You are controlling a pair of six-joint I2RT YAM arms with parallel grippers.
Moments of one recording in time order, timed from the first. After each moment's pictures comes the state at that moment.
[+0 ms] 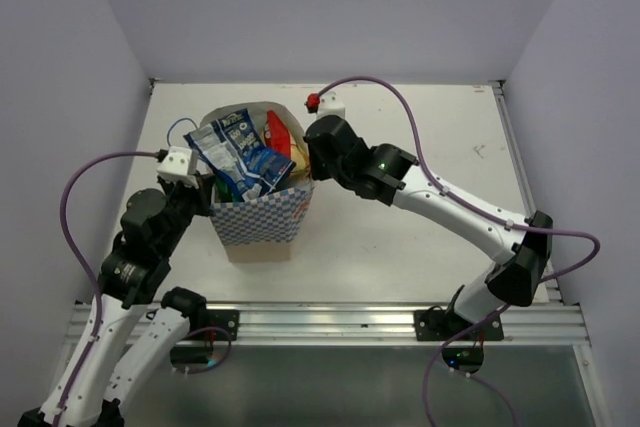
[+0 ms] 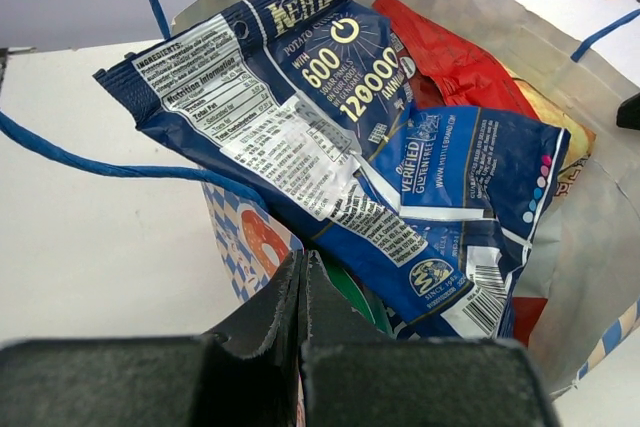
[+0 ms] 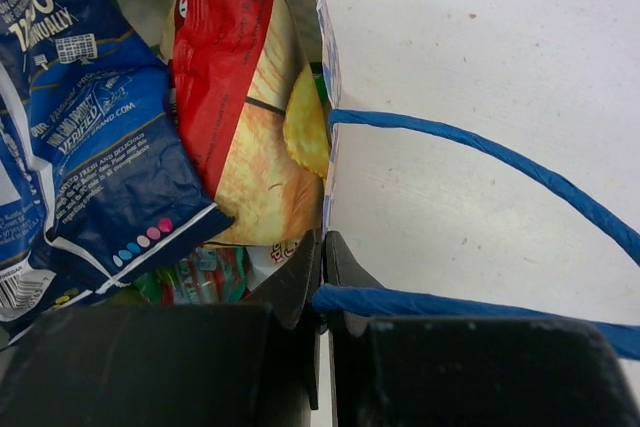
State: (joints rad) left arm -0.35 0.51 0.78 -0.46 -0.11 -0.08; right arm 0.97 1.58 1.60 -0.64 0.45 0.45
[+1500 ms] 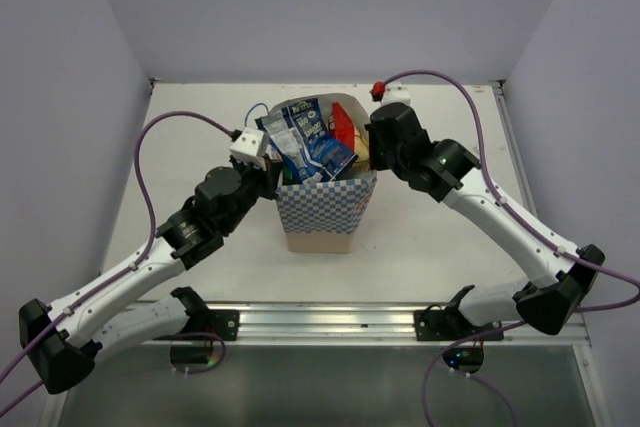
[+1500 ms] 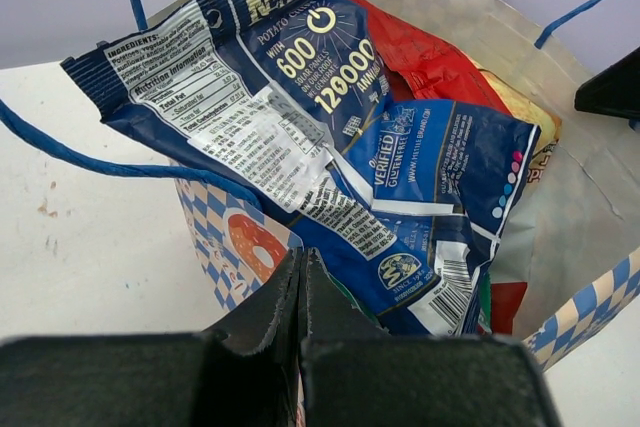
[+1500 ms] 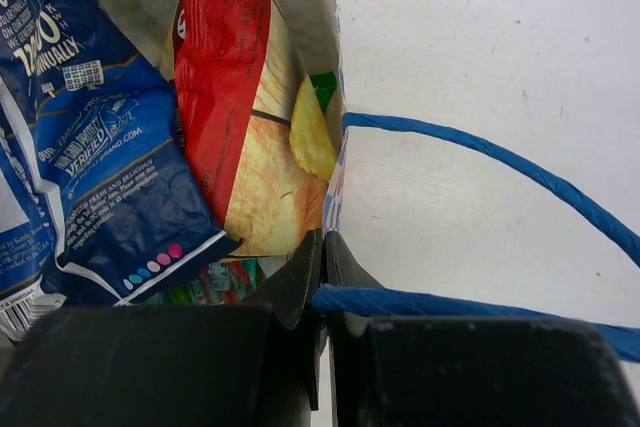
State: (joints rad) left arm -0.78 0.91 0.80 -0.05 -0.33 -0.22; right arm 0.74 1.35 1.46 -0.78 0.45 0.36
